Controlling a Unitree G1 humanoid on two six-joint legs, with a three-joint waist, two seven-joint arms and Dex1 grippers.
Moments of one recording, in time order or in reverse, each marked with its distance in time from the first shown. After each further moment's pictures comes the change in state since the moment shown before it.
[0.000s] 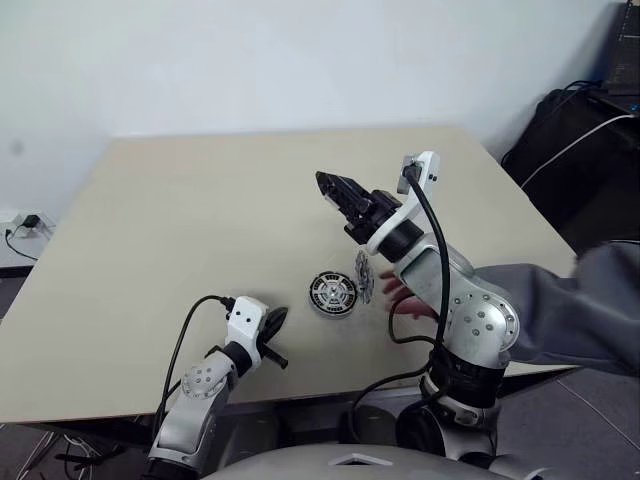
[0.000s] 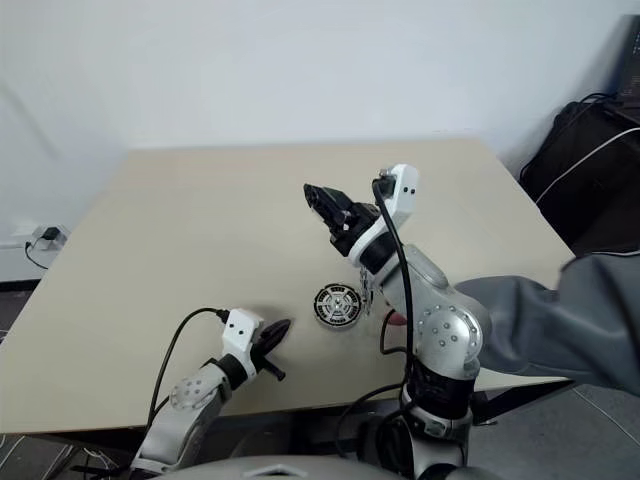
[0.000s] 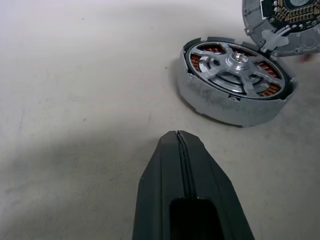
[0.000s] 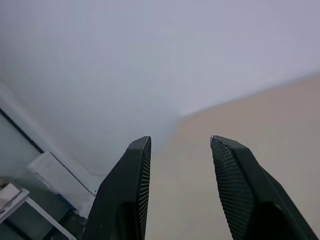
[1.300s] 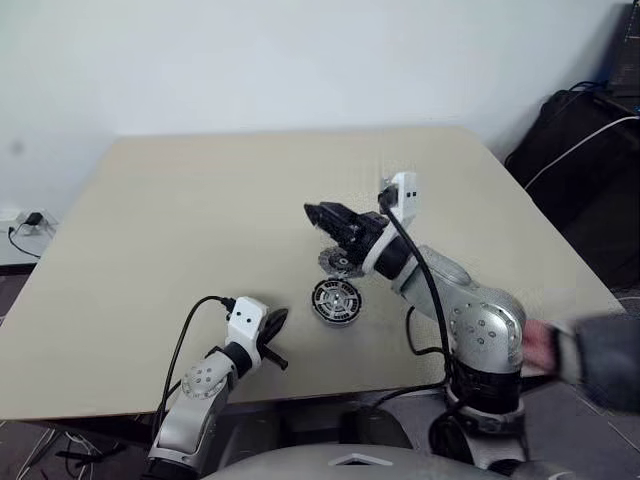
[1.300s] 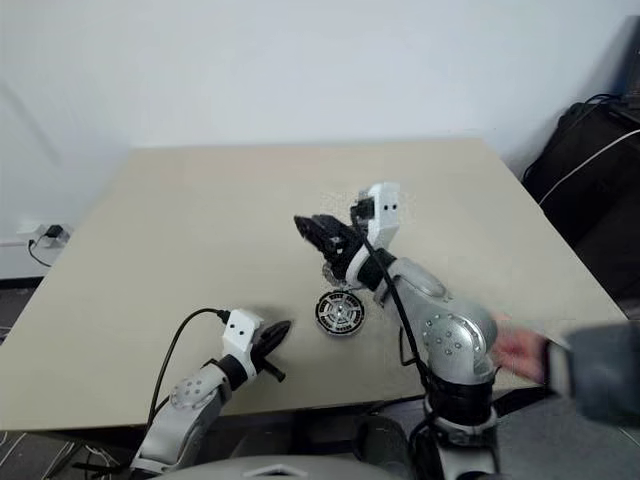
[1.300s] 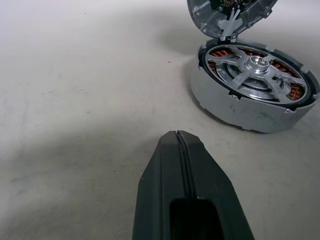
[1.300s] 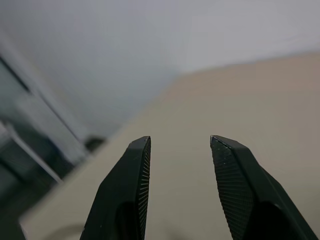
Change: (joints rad) left arm 0.004 0.001 0.000 0.000 0.000 0.005 0.001; right arm 0.041 -0.380 0.299 -0.006 -0.074 -0.080 0.114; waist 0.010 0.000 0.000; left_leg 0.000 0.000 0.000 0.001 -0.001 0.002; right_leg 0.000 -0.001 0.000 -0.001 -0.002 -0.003
